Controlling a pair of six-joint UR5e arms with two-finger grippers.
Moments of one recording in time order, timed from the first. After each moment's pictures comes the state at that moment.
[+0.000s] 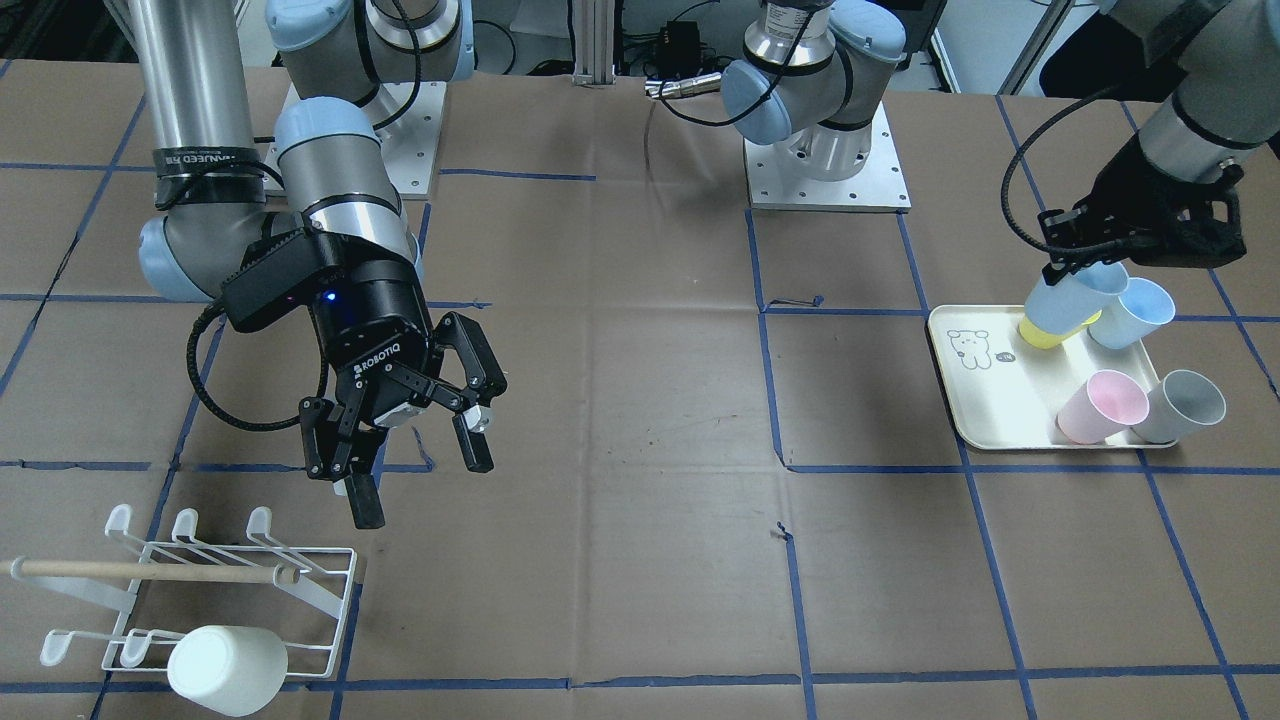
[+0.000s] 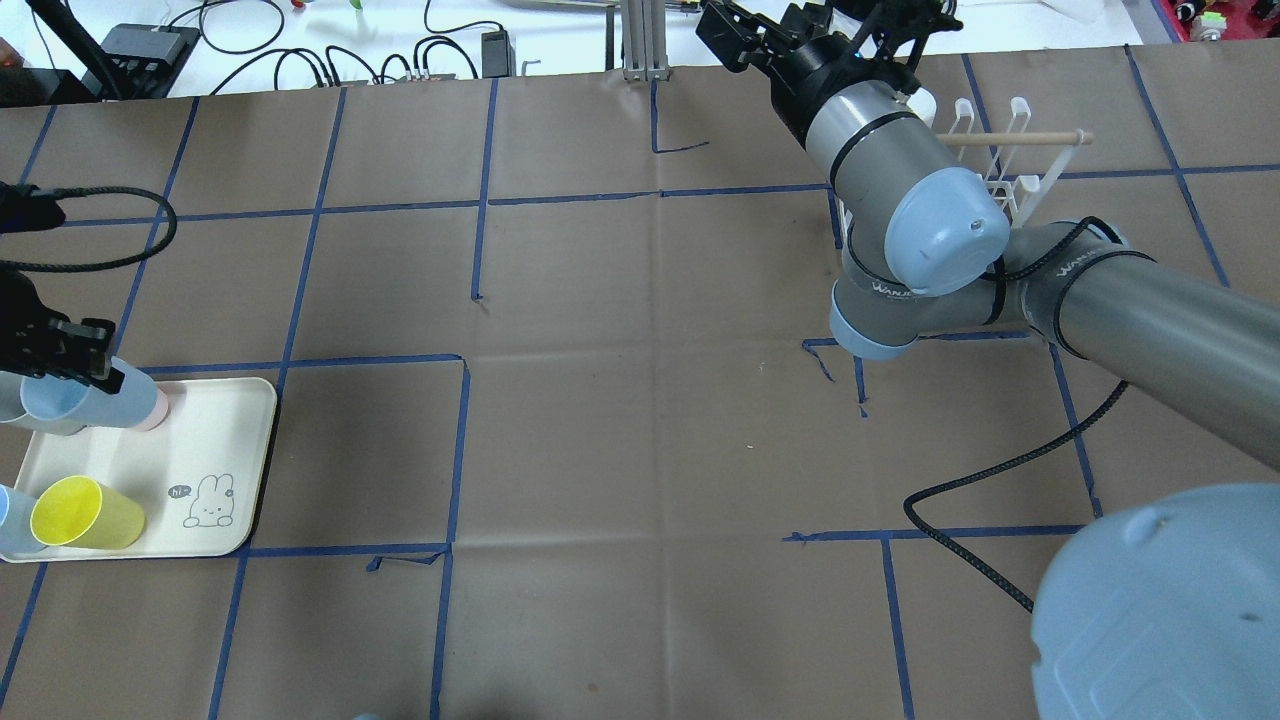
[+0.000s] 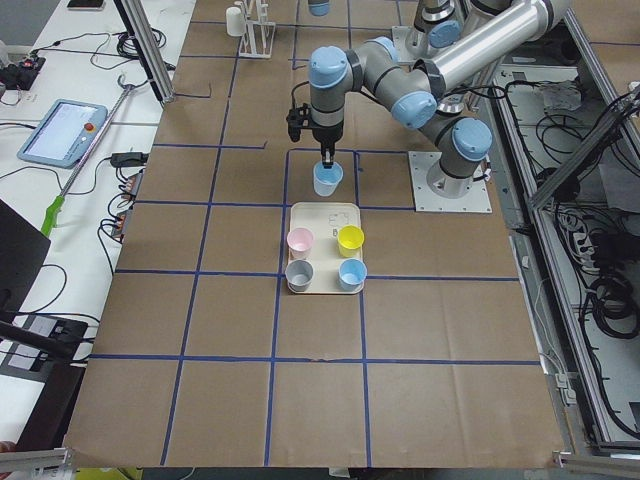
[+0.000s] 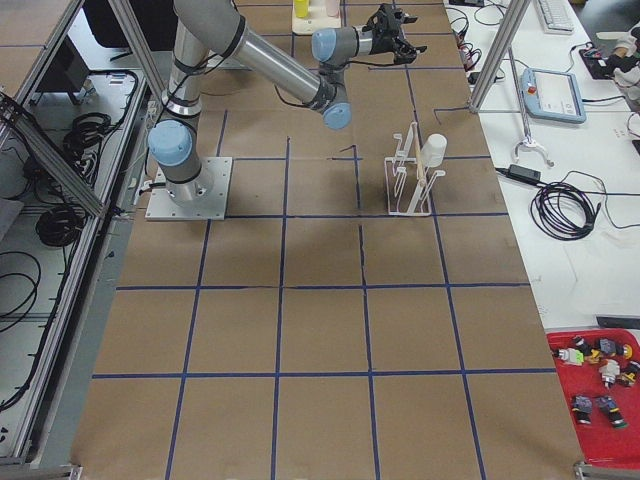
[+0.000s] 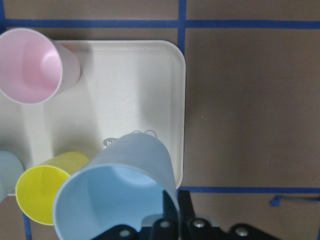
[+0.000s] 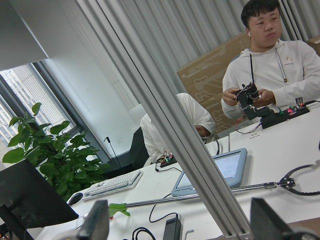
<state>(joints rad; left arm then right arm) -1.01 -1.48 -1.81 -1.46 1.57 0.57 1.67 -1.14 1.87 -3.77 -1.29 0.53</state>
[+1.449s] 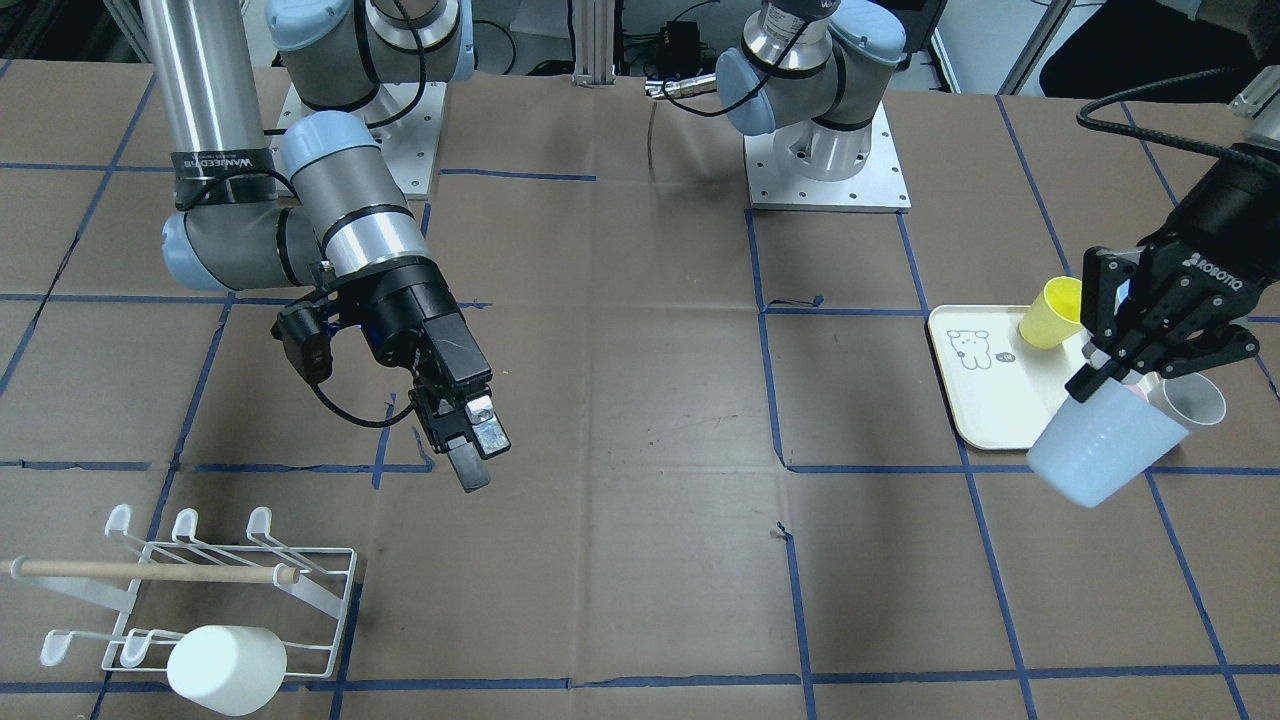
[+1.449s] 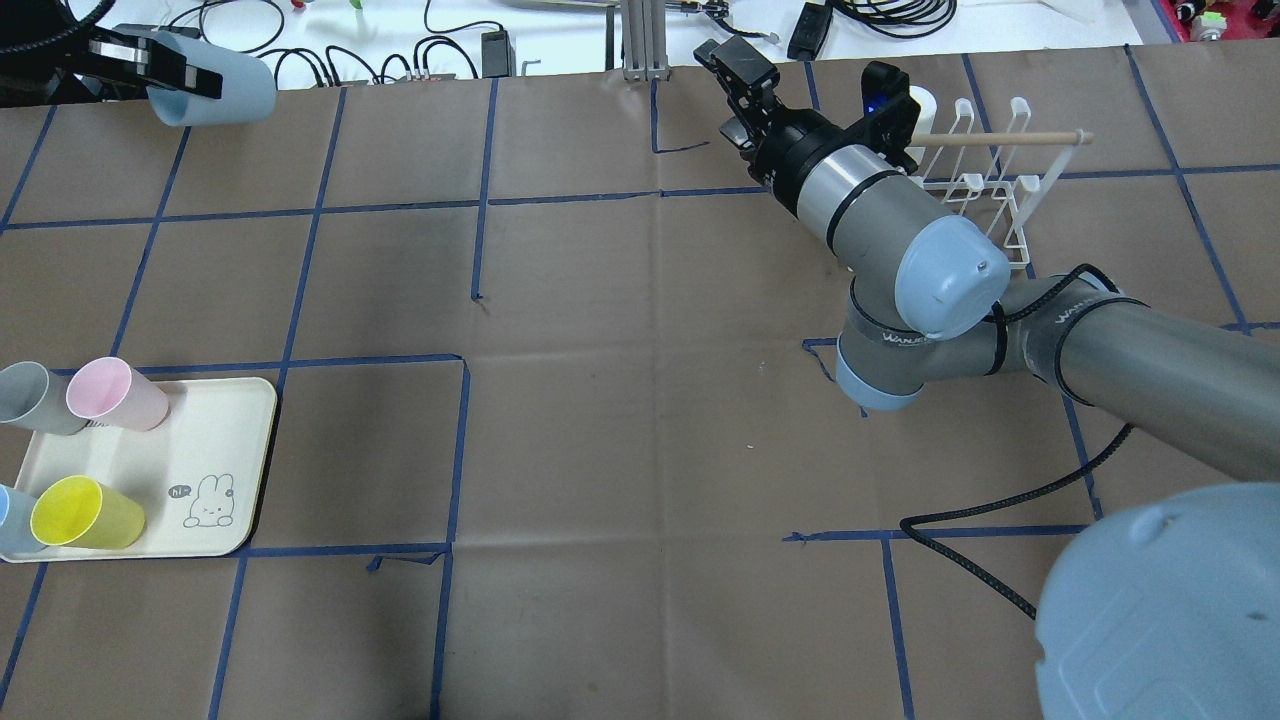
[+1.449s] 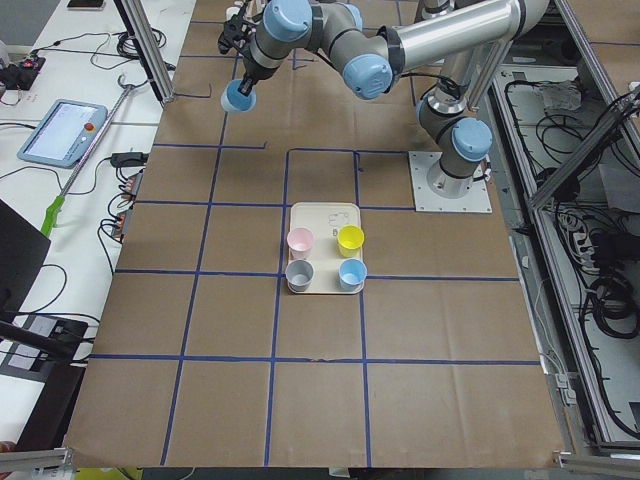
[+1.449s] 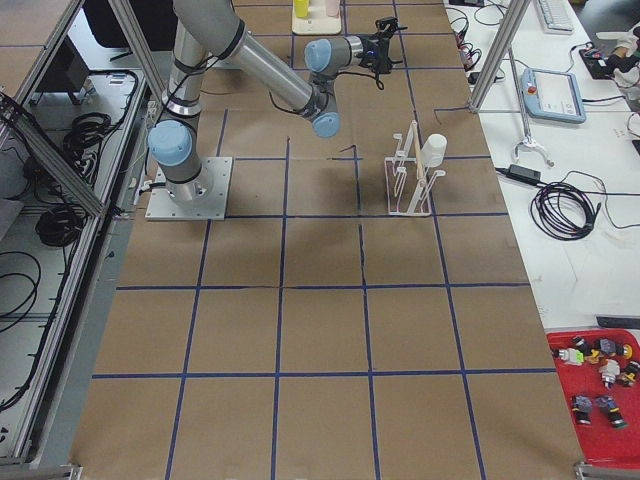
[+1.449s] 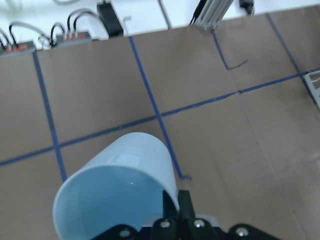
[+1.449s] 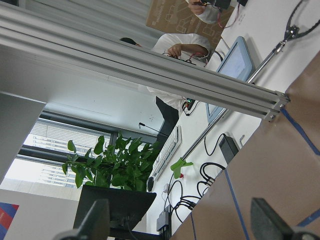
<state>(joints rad) -1.13 -1.63 -1.63 -1.14 0.91 0.72 1.67 -1.14 1.99 -3.77 -1.15 1.34</state>
